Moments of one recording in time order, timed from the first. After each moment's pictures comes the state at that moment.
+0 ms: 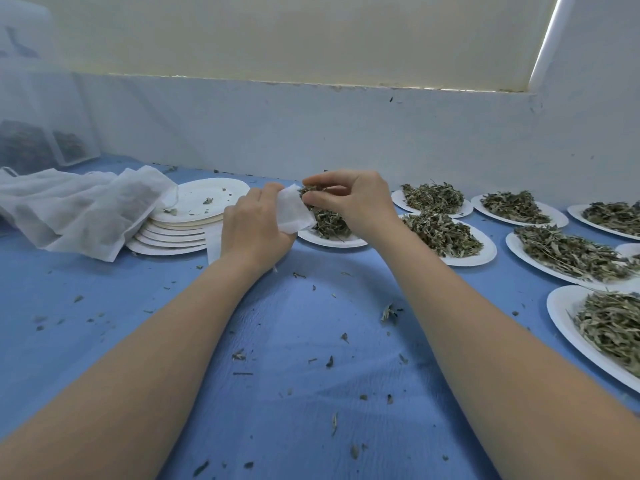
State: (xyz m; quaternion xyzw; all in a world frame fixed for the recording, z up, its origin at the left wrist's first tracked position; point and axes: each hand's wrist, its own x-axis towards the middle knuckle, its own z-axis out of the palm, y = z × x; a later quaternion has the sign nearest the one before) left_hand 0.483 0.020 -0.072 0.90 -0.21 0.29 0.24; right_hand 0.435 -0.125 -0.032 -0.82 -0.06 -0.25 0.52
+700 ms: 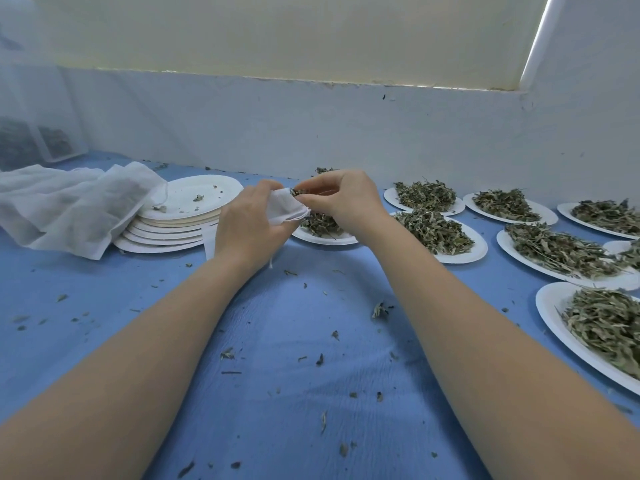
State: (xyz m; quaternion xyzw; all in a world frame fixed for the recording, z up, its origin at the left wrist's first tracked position) left_hand 0.474 0.015 -0.071 0.85 -0.23 0.28 0.38; right_hand 0.438 -0.127 -0.031 -0.84 -0.02 -0.20 0.50
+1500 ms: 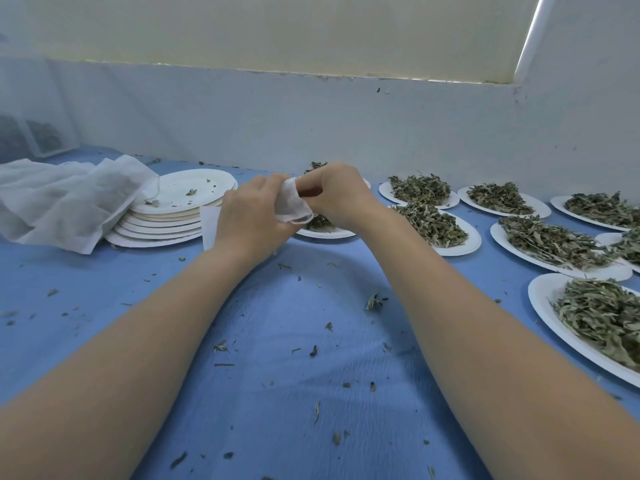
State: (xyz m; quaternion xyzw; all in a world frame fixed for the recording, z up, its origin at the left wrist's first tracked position) left_hand 0.470 0.008 -0.067 0.87 -0.26 0.28 0.30; right_hand 0.434 -0.123 -0.026 -0.91 -0.08 -0.18 0.36
